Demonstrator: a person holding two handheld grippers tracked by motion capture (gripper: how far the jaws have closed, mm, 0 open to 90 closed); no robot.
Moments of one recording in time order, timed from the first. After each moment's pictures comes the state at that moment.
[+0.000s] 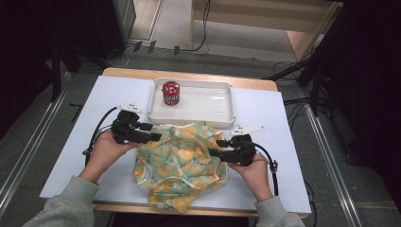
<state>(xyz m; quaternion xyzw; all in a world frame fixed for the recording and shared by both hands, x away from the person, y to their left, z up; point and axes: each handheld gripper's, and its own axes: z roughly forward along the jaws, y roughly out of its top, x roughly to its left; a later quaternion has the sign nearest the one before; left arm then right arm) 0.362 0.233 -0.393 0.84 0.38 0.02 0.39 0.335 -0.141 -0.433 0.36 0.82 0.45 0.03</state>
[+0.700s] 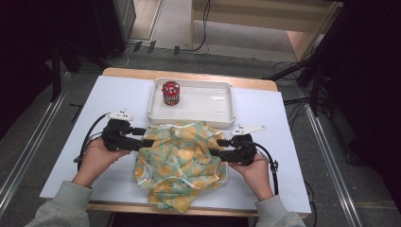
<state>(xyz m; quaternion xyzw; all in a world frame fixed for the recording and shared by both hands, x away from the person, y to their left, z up) 0.342 0.254 -0.397 0.84 0.36 0.03 0.41 0.336 -0.142 -0.433 0.35 0.82 0.45 0.03</state>
